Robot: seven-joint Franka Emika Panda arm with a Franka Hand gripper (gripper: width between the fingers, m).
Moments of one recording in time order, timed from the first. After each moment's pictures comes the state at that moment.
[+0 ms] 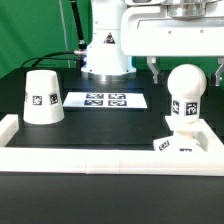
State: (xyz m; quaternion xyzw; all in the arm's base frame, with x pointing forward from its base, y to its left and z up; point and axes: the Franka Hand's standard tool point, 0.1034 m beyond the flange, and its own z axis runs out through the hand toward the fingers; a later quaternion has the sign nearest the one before) arm 0.606 0.098 0.124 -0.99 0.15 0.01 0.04
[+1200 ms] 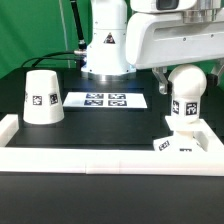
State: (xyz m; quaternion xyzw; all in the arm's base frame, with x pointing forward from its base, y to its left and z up) arm 0.604 0.105 0.115 -0.99 -0.14 0.00 0.04
